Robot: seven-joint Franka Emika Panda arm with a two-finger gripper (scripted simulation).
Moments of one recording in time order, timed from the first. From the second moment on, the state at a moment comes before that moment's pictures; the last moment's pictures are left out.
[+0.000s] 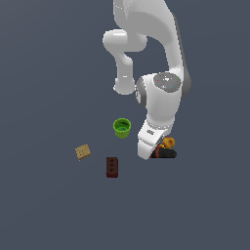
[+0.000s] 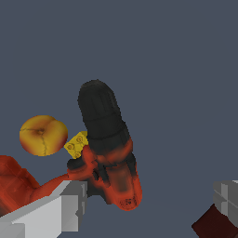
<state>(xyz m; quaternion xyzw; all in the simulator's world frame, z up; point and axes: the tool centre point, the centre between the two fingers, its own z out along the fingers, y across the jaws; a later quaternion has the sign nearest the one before) 0.044 0.123 0.144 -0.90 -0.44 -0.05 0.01</state>
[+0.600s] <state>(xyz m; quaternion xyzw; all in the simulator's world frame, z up) 0.040 0.163 0.106 -0.84 -0.53 -0.08 0.03</state>
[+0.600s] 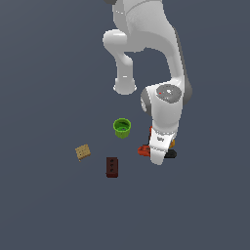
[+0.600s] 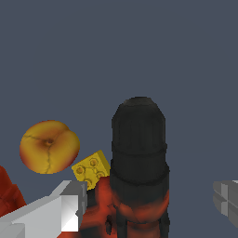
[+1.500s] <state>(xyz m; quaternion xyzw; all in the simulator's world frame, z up) 0.041 0.170 0.078 -0.84 -0.54 -0.08 0.04</state>
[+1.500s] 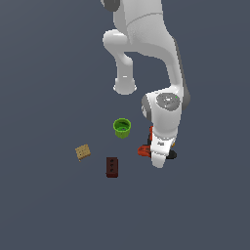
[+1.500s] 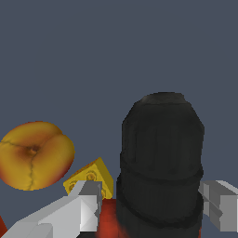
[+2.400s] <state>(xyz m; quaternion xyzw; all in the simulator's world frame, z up) 0.040 0.165 0.086 -0.83 -0.54 -0.08 0.04</state>
